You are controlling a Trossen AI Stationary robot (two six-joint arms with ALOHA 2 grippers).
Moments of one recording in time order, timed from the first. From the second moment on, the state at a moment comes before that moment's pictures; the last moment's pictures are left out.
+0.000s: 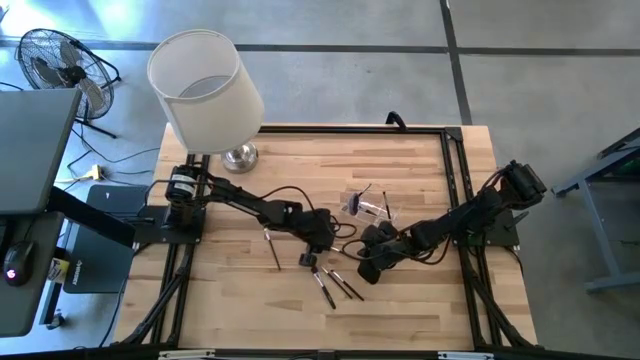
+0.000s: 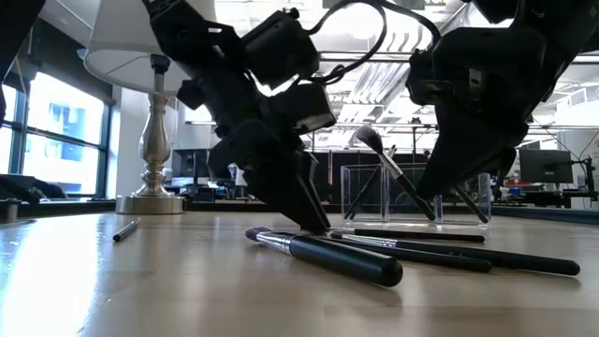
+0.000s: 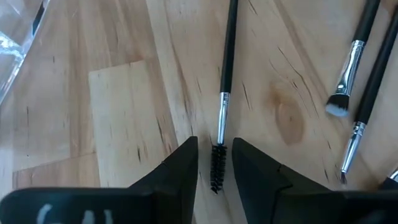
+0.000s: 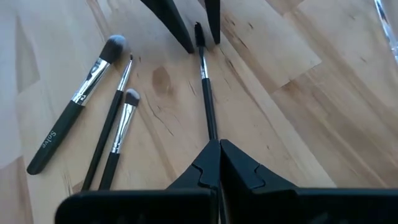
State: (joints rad) left arm -0.09 1.97 1.09 0.01 0.11 0.14; right arm 0.40 1.60 0.73 -0.06 0.30 0.92
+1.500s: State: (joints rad) left arm -0.11 1.97 1.09 -0.05 0.07 0.05; right arm 0.34 1.70 1.03 -0.52 0.20 0.52
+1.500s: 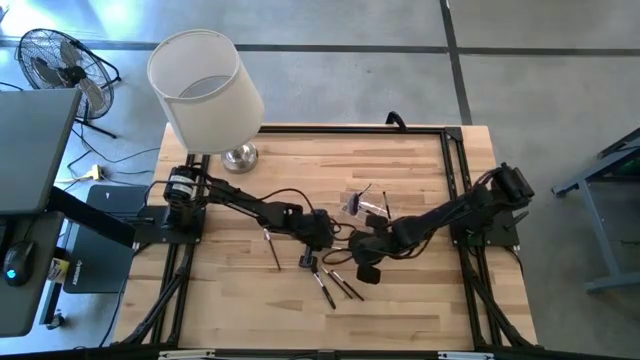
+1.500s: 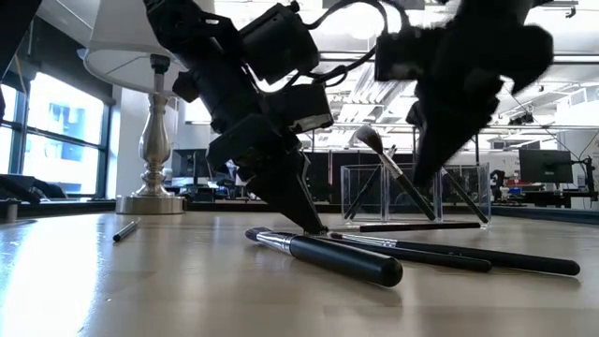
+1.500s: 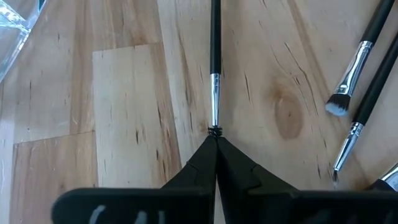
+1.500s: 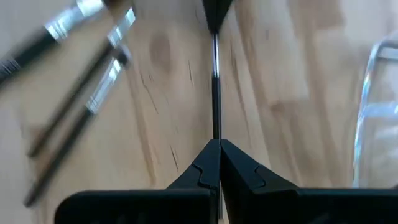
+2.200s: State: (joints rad) left arm -0.09 1.97 1.22 -0.24 0.08 0.15; right arm 0.34 1.72 1.08 -0.61 0.14 0.72
